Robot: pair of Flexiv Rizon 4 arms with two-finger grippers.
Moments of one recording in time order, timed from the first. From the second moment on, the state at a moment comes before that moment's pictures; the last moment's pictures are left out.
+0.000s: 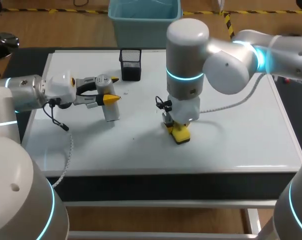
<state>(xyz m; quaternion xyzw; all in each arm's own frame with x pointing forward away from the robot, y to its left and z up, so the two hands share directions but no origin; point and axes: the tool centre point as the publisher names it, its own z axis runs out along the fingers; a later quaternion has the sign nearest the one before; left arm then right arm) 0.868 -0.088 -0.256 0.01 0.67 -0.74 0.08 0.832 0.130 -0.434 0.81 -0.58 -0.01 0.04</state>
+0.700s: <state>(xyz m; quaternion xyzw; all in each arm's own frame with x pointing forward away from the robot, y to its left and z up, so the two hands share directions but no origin) 0.868 -0.088 -0.256 0.01 0.67 -0.74 0.08 0.882 0.063 -0.431 0.76 -0.65 0.02 0.04</state>
